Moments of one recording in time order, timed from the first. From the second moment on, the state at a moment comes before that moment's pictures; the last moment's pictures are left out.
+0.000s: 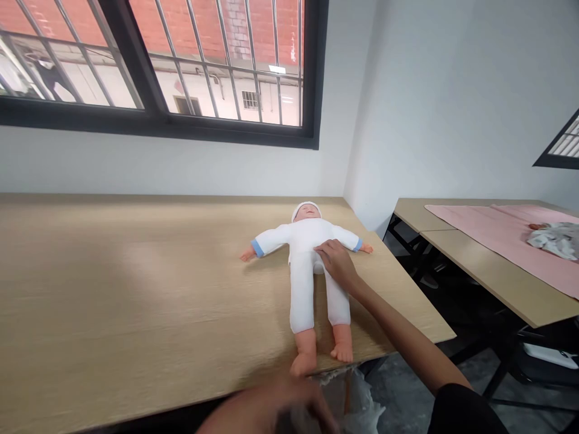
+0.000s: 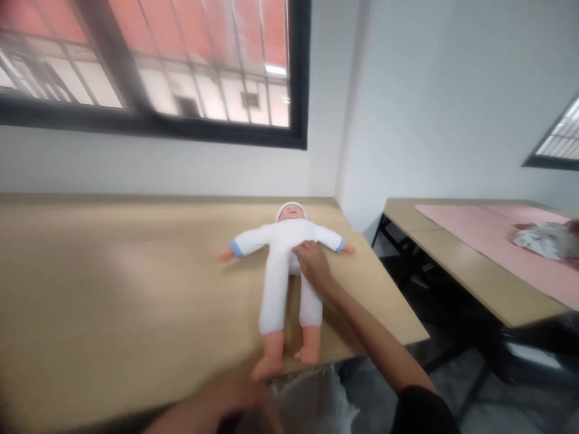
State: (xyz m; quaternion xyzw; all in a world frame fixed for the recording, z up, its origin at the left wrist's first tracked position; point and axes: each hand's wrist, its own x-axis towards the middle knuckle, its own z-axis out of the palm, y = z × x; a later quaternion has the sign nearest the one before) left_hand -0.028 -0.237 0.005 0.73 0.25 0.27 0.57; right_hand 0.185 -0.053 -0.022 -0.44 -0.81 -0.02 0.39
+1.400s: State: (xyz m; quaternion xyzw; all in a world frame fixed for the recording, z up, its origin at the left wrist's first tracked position) left_hand 0.010 -0.060 -0.029 0.79 0.43 0.43 0.06; right_hand 0.184 -0.054 -0.039 -0.43 -0.76 -0.03 0.48
